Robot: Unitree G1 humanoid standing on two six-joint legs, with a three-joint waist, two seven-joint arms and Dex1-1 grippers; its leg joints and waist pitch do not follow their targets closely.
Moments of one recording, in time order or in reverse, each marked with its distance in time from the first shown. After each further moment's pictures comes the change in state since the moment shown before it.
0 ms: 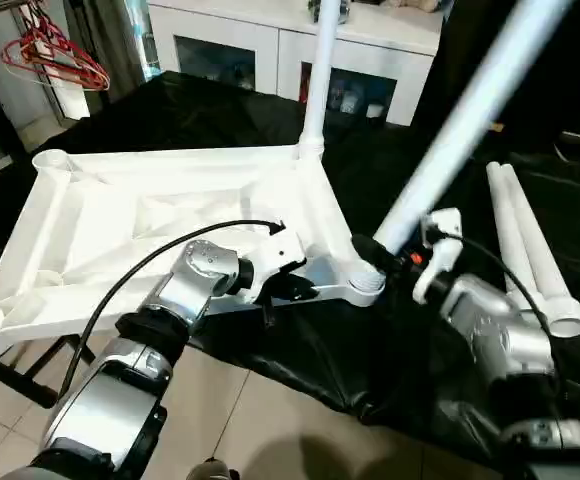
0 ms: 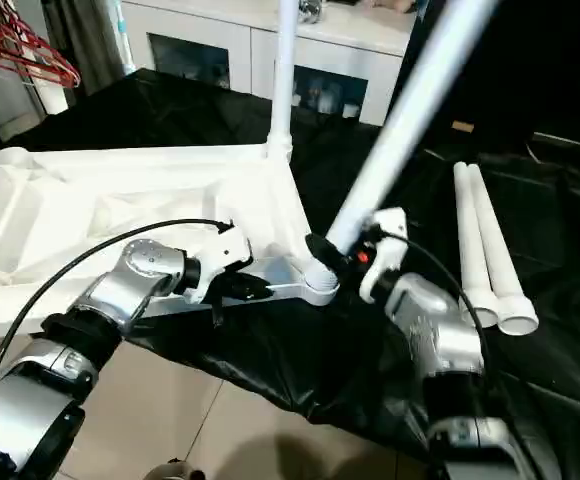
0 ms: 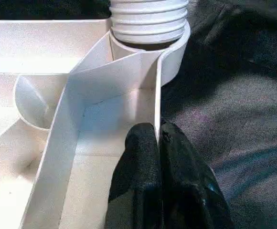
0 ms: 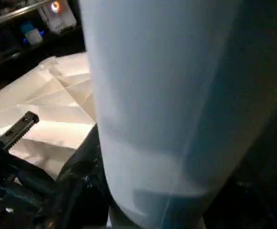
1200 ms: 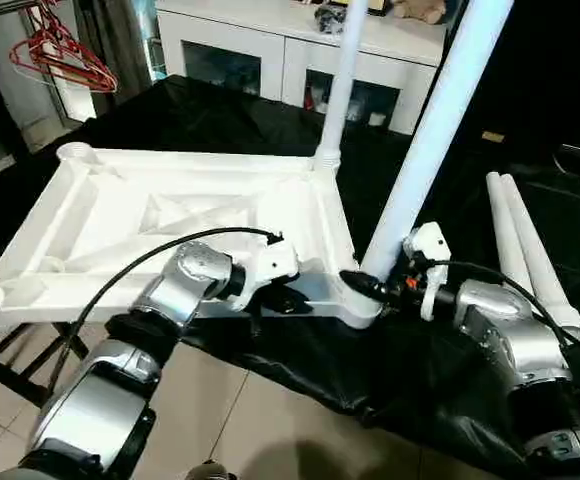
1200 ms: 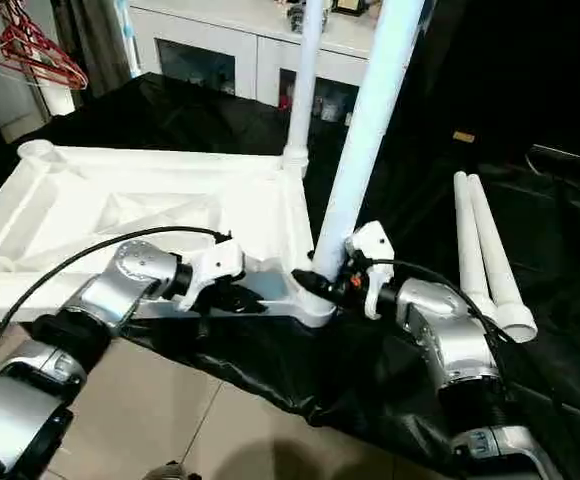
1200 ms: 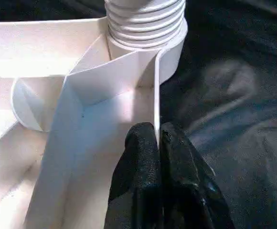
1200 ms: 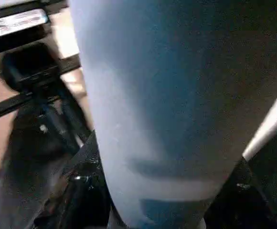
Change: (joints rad) left arm 0.009 0.067 -0.041 0.008 -0.002 -0.103 -0.155; right arm -0.005 -0.132 0.195 -0.026 -0.143 -0.106 0.293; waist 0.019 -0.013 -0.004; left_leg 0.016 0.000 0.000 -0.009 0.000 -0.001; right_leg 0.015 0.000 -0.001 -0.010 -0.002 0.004
